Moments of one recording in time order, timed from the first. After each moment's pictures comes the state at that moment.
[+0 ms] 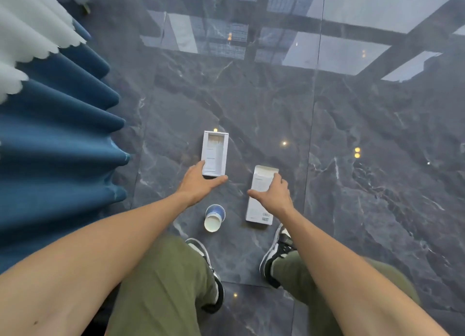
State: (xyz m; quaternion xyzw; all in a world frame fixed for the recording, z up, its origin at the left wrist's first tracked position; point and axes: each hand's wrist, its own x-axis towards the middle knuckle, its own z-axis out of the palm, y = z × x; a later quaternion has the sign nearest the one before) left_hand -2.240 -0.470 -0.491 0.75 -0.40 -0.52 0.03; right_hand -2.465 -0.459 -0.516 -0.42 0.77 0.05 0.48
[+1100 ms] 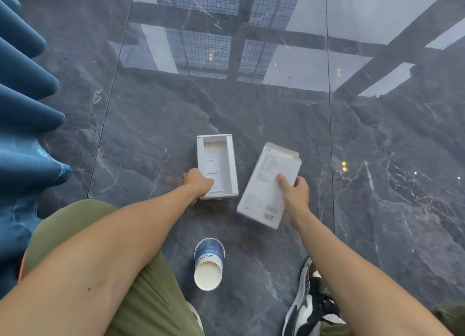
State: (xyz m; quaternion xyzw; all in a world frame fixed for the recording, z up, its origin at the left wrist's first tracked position) left_hand -2.236 -0.526 -0.807 0.80 -0.37 -0.48 -0.02; right_hand -2.485 -0.485 -0.772 -0.20 0.80 -0.30 0.48
